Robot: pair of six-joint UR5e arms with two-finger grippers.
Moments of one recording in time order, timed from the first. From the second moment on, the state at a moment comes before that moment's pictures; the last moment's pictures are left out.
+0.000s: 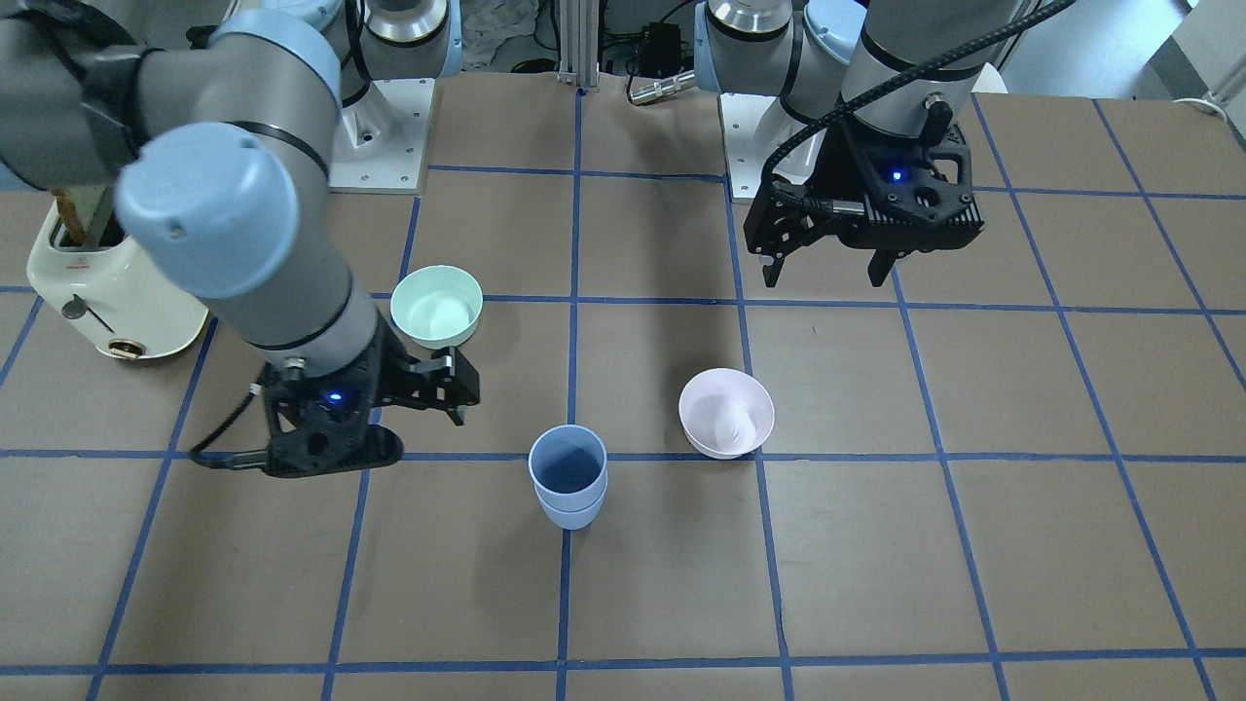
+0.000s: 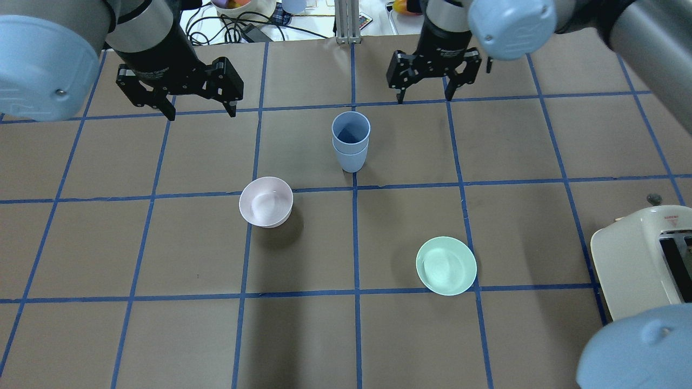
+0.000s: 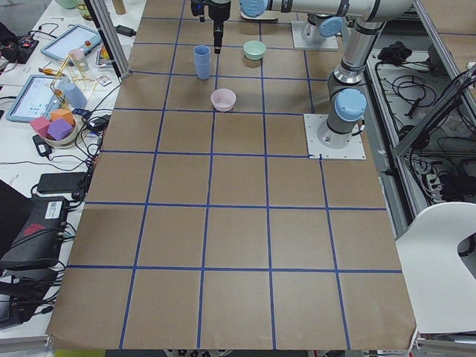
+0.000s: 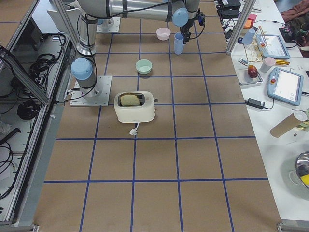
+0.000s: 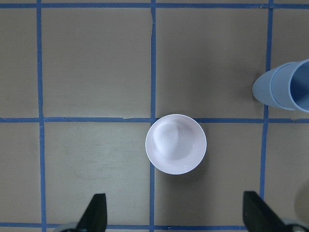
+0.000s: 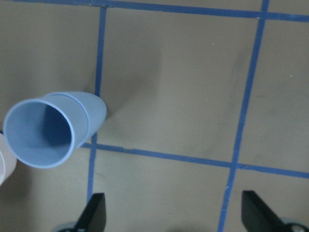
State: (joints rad) left arm -1.63 -1.61 -1.52 -1.49 1.59 -0.08; right arm 1.63 -1.23 1.36 -1.66 -1.45 -0.07
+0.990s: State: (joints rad) left arm -1.63 -1.61 -1.52 -1.49 1.59 -0.08; right arm 1.53 -1.56 1.62 -1.59 -1.56 -0.11
